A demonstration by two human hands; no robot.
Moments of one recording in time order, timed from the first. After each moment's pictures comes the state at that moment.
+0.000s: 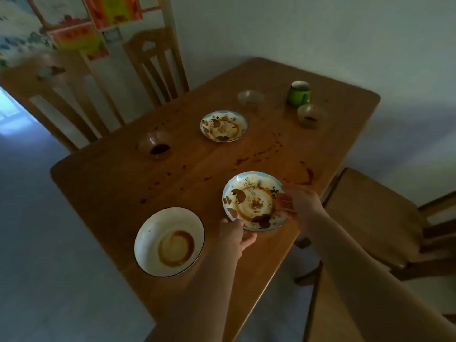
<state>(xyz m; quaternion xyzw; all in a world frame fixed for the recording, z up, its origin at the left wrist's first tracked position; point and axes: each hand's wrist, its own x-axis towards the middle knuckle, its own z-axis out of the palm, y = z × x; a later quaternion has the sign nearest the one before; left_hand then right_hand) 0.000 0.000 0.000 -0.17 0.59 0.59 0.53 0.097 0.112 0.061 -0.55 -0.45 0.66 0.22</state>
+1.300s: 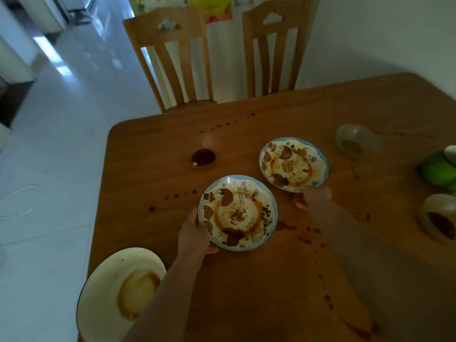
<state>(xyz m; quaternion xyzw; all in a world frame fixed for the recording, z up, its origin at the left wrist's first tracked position) -0.152 0.070 -0.029 -0.28 0.76 0.54 0.22 -0.168 0.338 -0.017 -0.57 -0.57 0.59 0.02</state>
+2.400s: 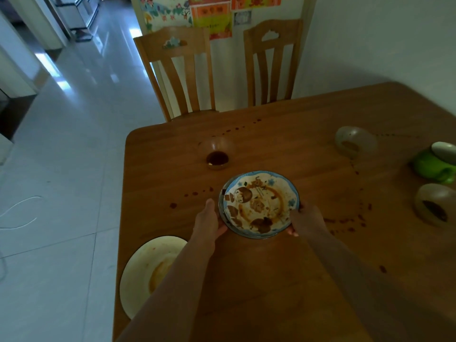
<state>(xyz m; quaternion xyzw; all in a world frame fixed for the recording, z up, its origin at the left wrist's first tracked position) -0.146 0.041 0.015 -0.28 0.63 0.68 0.27 -0.086 0.249 0.005 -0.37 -0.80 0.47 -0.07</state>
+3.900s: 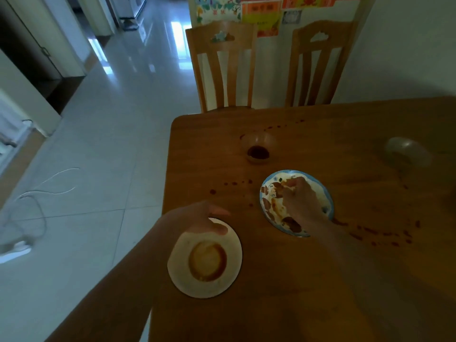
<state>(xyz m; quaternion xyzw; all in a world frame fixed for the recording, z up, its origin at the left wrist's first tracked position) -0.169 -0.096 0.037 0.17 0.88 0.20 0.39 -0.137 0.153 0.031 -0.24 -0.89 0.38 -0.03</state>
